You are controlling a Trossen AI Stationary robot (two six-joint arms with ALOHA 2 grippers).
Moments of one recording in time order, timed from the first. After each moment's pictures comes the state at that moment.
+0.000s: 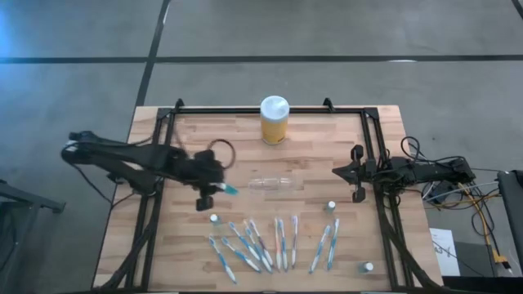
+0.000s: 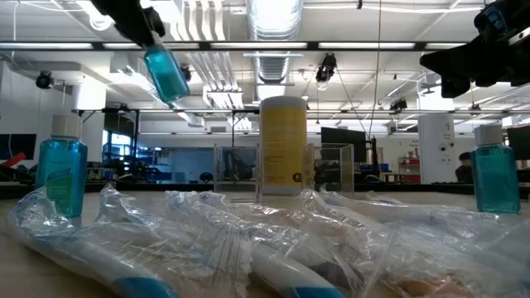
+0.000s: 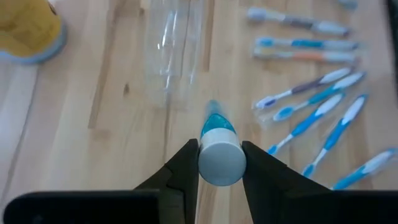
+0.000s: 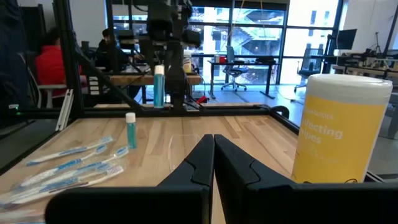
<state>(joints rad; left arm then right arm) -0.19 1.12 1.08 -0.85 -0.12 -0.27 0.13 0.02 0.02 0.06 0.22 0.00</state>
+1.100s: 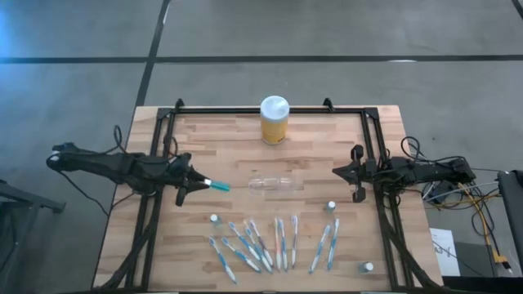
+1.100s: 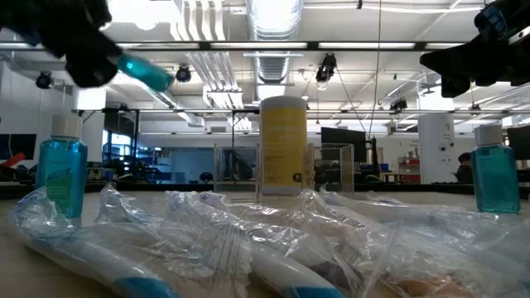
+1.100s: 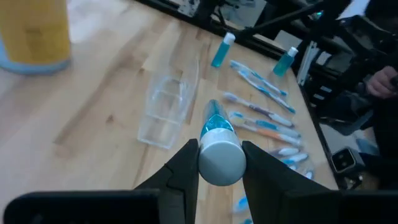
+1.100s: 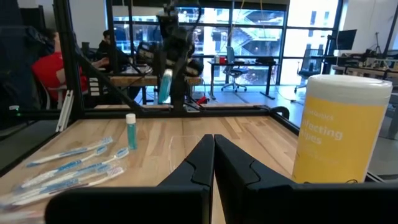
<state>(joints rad) -0.18 0.49 0.46 -0.36 -0.13 -0.46 0.13 0.02 0.02 0.07 0.21 0.00</state>
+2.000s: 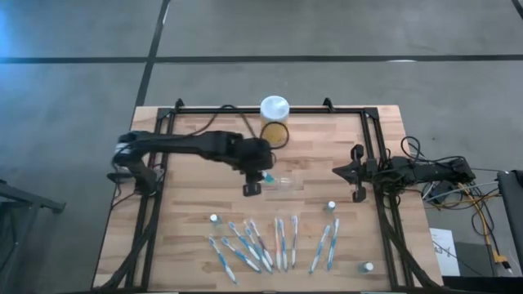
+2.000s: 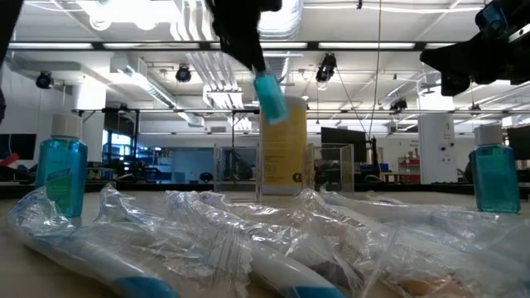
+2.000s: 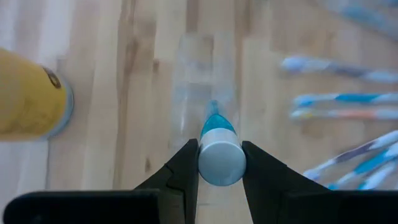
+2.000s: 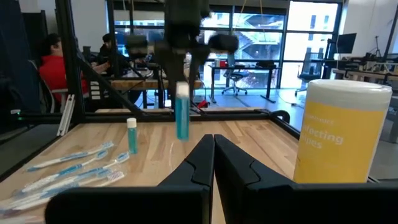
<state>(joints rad) 0.02 1.75 1.68 -0.97 -0.02 -0.04 0.13 0.02 0.02 0.08 0.21 0.00</state>
